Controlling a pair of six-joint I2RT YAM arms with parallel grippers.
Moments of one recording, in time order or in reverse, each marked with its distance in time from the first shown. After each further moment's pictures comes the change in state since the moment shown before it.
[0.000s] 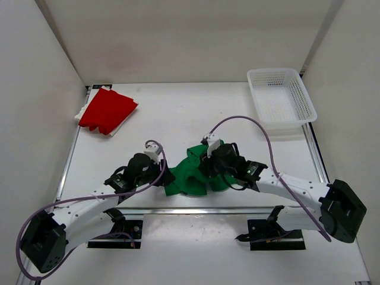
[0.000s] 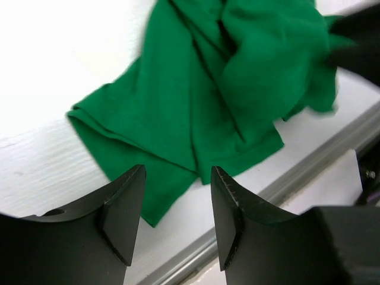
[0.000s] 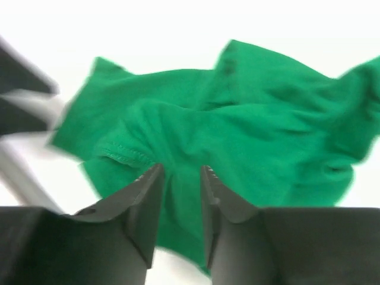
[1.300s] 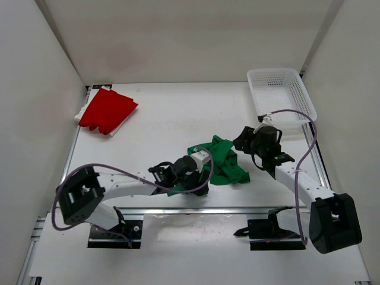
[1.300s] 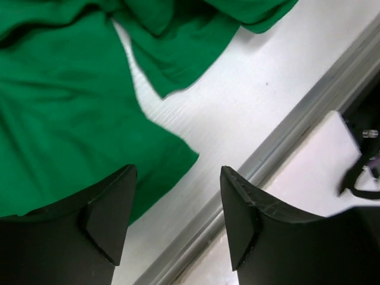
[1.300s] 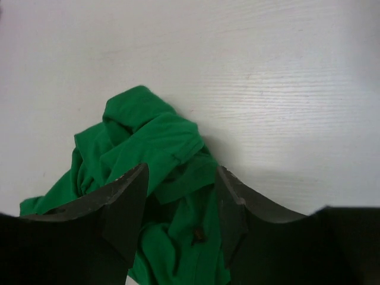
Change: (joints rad) left arm -0.386 0.496 0.316 0.086 -0.103 0.050; right arm -0.636 -0.052 -0.092 0.109 -0.164 0.276
